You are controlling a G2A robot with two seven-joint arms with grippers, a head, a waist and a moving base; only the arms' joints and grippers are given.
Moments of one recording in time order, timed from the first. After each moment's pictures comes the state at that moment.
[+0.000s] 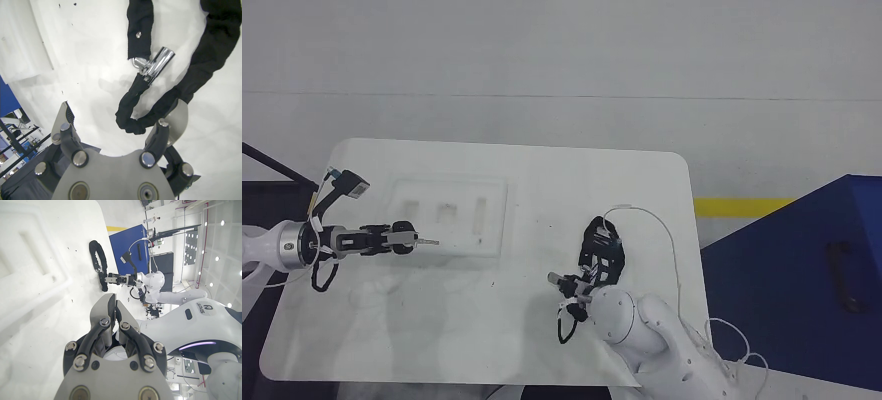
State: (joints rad) left arm 1.16 -0.38 -1.29 -1.44 -0.81 -0.54 -1.28; right arm -1.16 -1.34 0.78 -1.85 -0.74 1.01 0.81
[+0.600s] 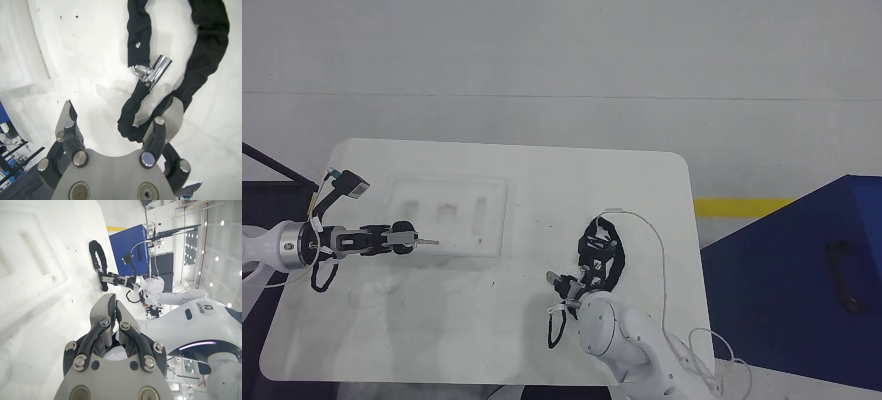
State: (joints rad) left arm 1.16 -0.38 -1.29 -1.44 -0.81 -0.54 -1.28; right arm -1.19 -1.39 0.75 -1.85 -0.91 1.01 0.81
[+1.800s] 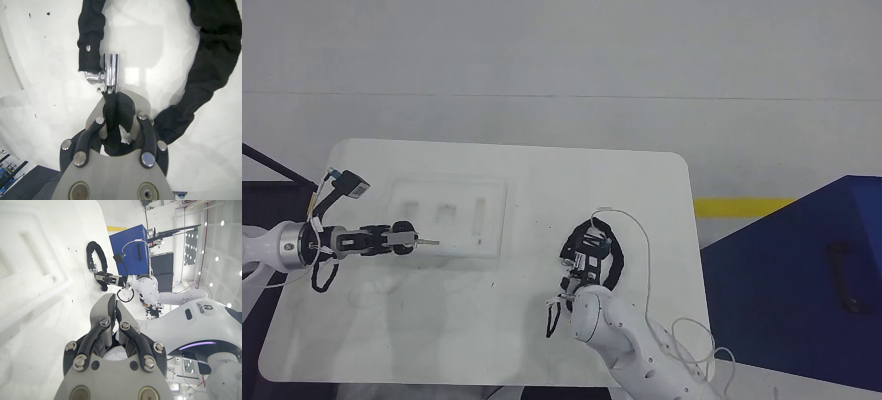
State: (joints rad) left arm 1.16 -0.38 -1.29 -1.44 -0.81 -0.54 -1.28; right arm -1.15 -1.43 0.75 -1.70 -0.95 1.01 0.81
